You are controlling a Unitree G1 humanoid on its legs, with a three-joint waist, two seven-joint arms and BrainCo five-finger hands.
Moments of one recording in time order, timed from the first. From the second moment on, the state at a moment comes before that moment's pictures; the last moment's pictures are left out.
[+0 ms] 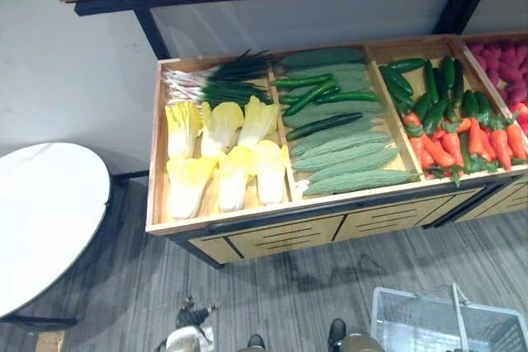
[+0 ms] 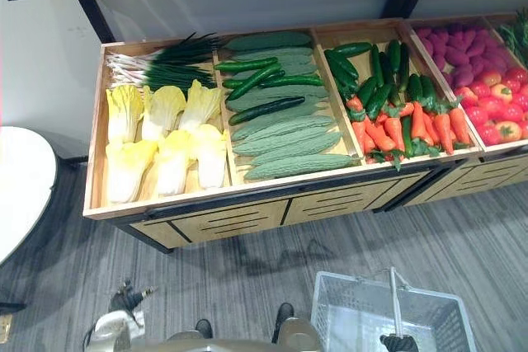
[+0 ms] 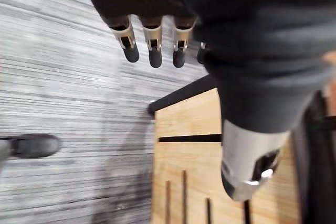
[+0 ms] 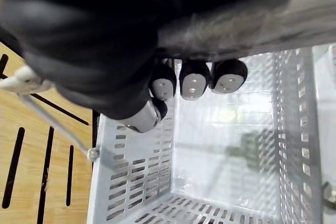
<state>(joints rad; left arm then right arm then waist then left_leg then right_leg) 0.03 0.09 0.34 0.81 0.04 -0.08 0.18 0.12 -0.24 -0.58 1.07 -0.30 -0.08 -0.04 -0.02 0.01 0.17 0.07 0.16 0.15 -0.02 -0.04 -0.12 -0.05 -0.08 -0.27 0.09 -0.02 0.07</state>
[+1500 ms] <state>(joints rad) -0.60 0.43 0.31 0.84 0.18 -0.03 0.52 -0.02 -0.27 -0.27 0.98 -0.31 -0.12 -0.10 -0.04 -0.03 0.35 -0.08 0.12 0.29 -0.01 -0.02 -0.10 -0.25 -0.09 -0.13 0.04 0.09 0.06</state>
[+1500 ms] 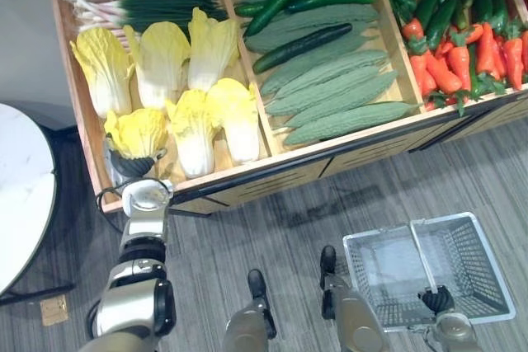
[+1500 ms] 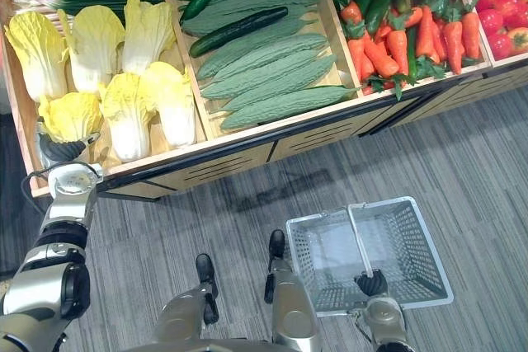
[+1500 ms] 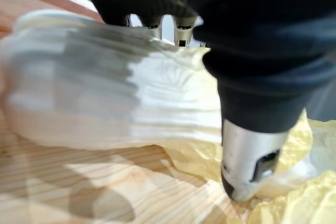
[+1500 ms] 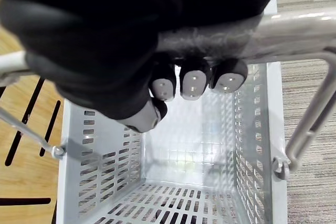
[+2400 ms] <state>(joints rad) -0.62 0.44 0.40 1.00 0.29 -0.03 0.44 -0.07 -0.30 -0.27 1.03 -0.32 -0.11 -0.10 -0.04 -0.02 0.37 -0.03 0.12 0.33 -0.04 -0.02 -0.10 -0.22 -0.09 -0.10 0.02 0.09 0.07</state>
